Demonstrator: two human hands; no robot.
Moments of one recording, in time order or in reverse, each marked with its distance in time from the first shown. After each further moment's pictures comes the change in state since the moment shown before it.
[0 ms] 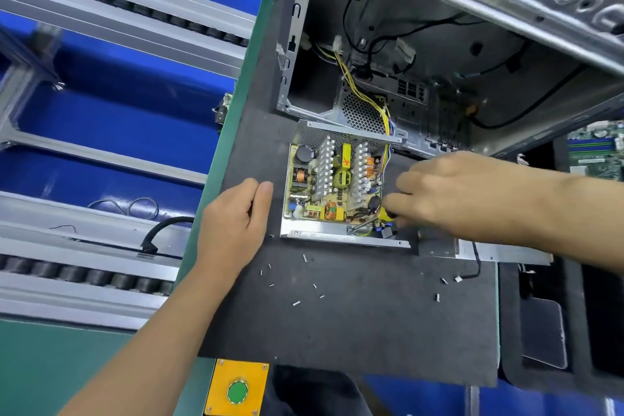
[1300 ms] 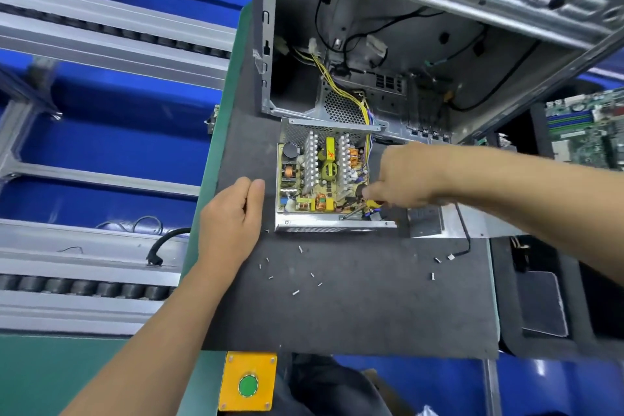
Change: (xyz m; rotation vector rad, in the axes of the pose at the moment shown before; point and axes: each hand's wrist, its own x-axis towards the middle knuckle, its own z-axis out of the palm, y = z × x) left_hand -0.003 0.004 -0.002 0.007 -0.058 -0.038; right_hand 0.026 -0.010 -0.009 0.698 -0.161 0.564
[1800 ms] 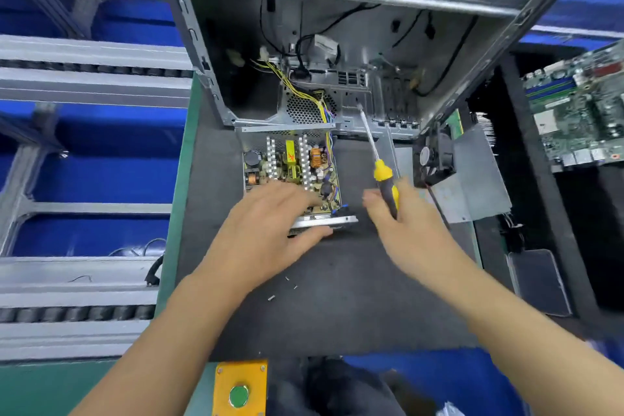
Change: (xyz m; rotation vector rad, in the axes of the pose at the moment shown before) left_hand -0.003 0.092 0.005 0.225 -0.305 0.620; right_hand -0.026 0.029 0.126 1.104 0.563 0.112
